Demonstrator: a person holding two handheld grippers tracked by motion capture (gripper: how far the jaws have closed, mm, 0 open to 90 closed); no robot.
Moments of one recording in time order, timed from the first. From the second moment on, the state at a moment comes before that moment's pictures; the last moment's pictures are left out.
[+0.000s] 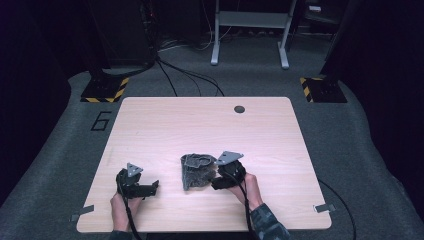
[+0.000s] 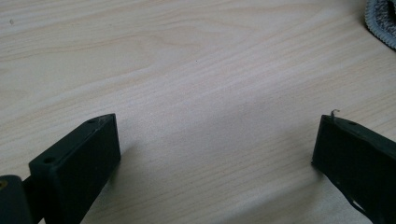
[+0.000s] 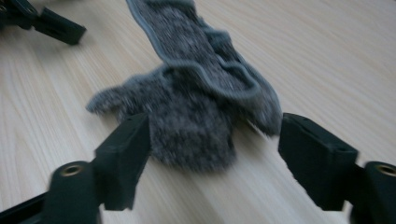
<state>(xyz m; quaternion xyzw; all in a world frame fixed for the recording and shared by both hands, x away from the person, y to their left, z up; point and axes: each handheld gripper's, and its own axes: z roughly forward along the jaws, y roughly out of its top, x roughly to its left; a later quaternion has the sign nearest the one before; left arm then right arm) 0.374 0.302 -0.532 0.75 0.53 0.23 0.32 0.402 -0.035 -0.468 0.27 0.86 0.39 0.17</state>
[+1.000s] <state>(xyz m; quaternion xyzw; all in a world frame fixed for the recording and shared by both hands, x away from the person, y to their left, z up) 0.374 0.294 -0.521 0.75 0.52 0.21 0.35 0.418 -0.050 -0.445 0.31 0.85 0.39 0.19</state>
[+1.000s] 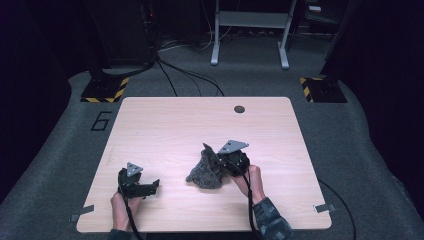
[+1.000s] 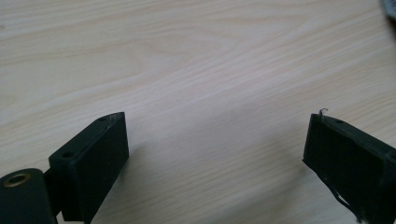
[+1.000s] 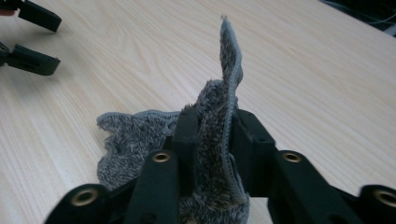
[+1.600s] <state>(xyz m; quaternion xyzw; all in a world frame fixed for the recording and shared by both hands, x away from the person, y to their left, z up) 0.390 0.198 -0.507 0.85 0.36 0.15 0.36 0.421 -0.047 -0.444 0.30 0.85 0.39 0.20</state>
